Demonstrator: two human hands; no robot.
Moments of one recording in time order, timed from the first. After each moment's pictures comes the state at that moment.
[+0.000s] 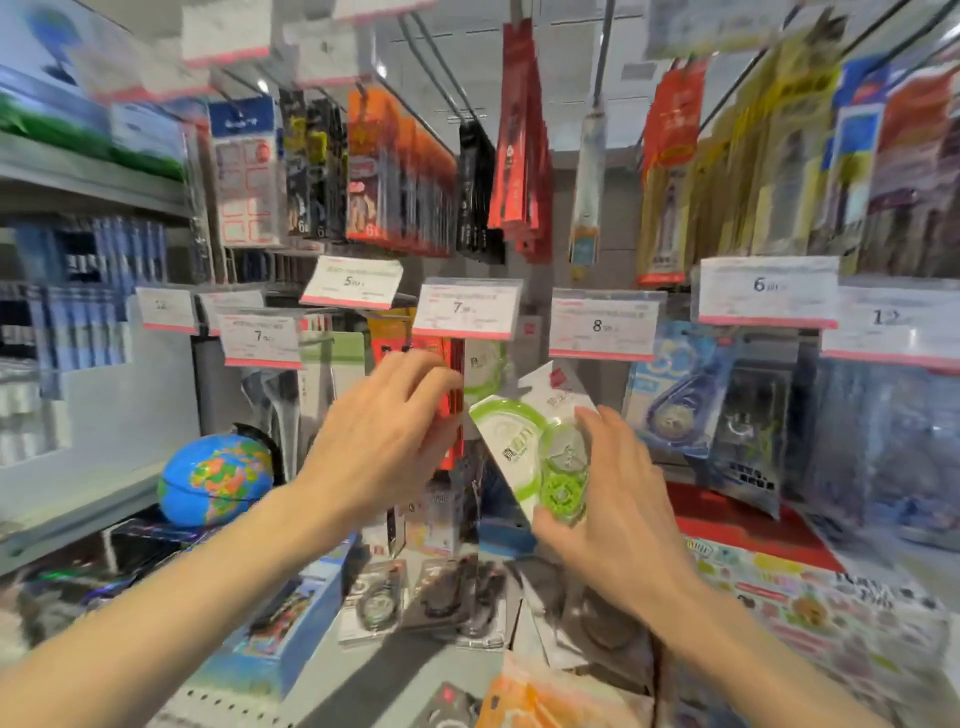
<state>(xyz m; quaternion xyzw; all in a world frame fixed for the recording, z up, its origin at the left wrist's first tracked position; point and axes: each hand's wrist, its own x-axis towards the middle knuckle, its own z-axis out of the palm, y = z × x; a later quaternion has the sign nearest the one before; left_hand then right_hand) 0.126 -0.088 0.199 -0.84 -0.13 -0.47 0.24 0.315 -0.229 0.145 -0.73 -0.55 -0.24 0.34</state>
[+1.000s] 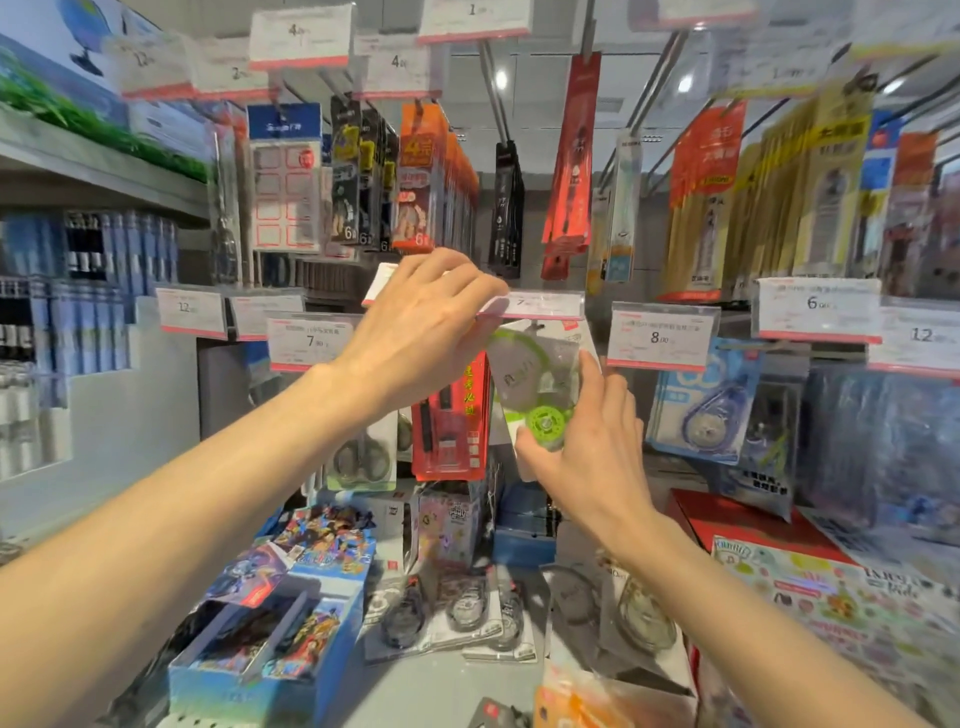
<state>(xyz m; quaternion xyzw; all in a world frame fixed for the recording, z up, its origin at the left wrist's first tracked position) 0.114 -0.036 0.274 -0.81 -0.07 -0.49 0.30 0.266 -0.159 0.177 -0.74 -0.46 -0.30 0.39</state>
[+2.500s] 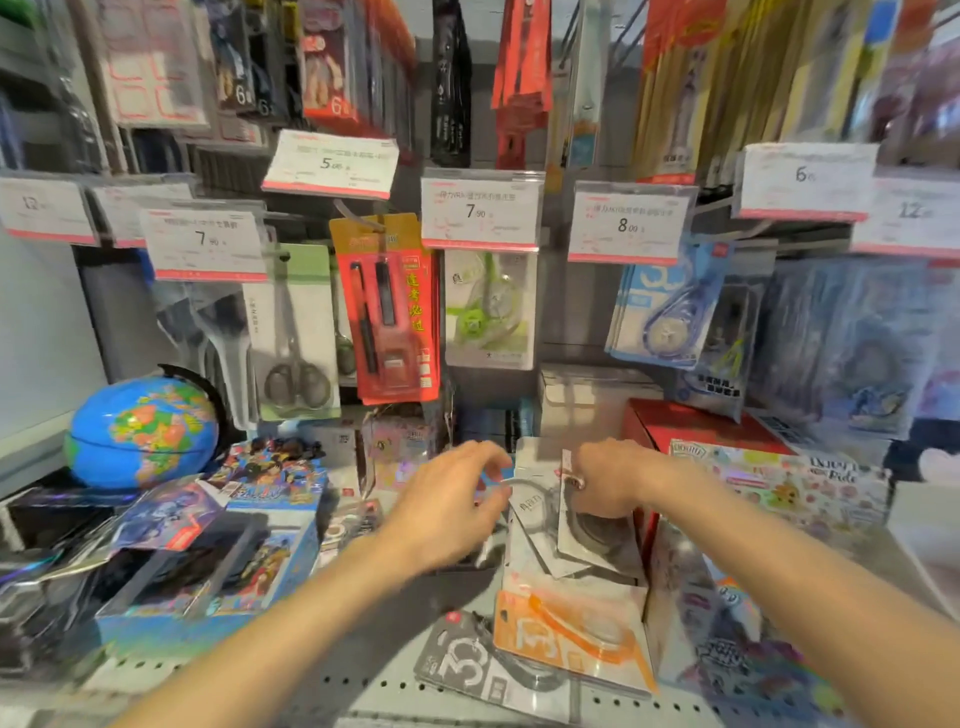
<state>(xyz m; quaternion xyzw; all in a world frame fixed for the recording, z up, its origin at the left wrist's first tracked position) 0.178 -0.072 0.070 -0.94 -0.15 -0.26 -0.15 0.347 -0.191 0.116 -0.88 -0.46 0.05 -0.10</state>
